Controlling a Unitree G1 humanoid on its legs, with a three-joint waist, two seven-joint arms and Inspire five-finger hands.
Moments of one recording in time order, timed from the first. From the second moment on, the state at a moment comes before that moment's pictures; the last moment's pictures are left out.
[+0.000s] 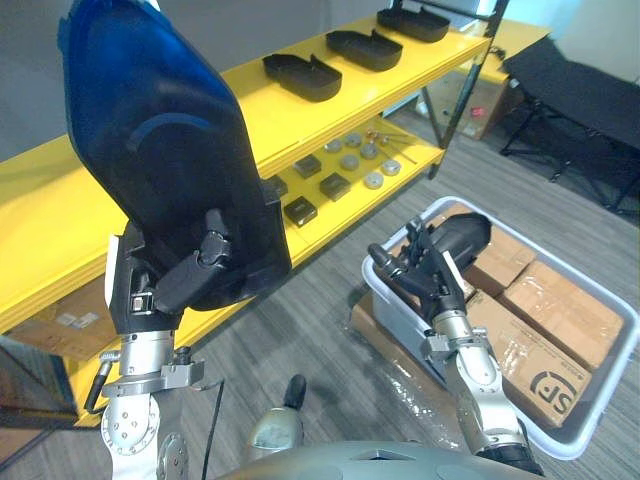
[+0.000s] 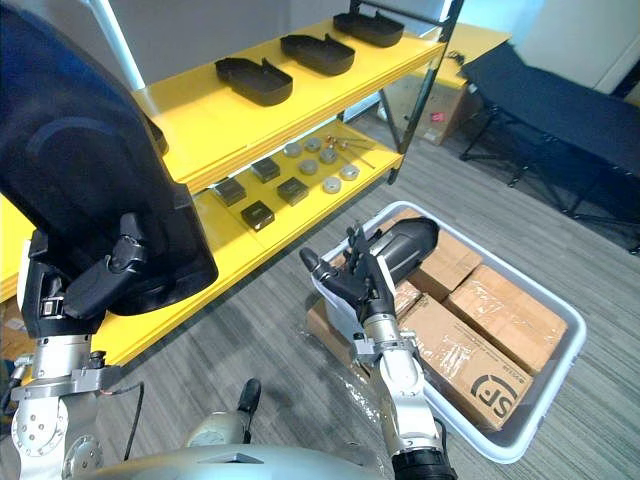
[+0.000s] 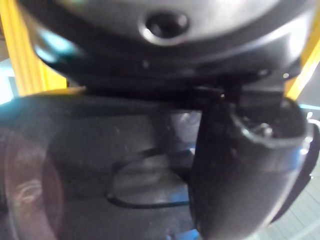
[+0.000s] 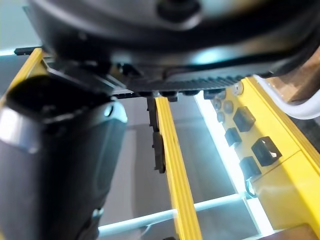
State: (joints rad) left arm 0.42 0.02 0.20 -0.48 -0.28 -0.35 -0.17; right arm 0.14 -0.12 0.04 0.06 0.20 -0.21 0.09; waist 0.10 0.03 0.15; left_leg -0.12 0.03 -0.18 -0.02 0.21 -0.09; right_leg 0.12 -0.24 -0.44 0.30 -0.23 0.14
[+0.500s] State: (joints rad) left arm 0.51 0.01 0.20 -0.42 -0.28 -0.35 -0.07; right arm 0.13 -0.09 0.02 0.03 0.21 -0.26 0.13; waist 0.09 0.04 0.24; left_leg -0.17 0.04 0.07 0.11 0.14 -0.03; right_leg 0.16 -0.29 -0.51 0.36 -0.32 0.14
